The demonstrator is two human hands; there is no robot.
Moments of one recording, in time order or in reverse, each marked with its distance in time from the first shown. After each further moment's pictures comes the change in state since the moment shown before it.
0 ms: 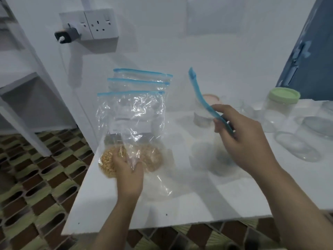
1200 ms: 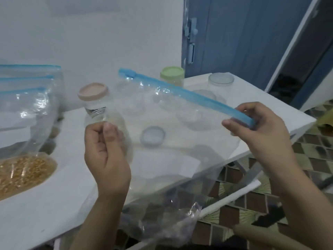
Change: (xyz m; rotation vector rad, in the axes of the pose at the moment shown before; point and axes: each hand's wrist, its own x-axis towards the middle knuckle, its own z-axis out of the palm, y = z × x) left_hand -0.177 0.120 0.215 -0.452 -0.186 0.510; right_hand -0.120 0.174 -0.216 0.317 0.362 0.532
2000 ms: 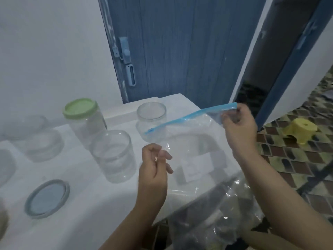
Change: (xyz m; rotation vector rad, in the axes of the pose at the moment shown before) left_hand -0.073 -0.086 0.324 0.046 -0.452 -0.318; right_hand 0.247 0.158 -0.158 -0.097 0.331 0.116
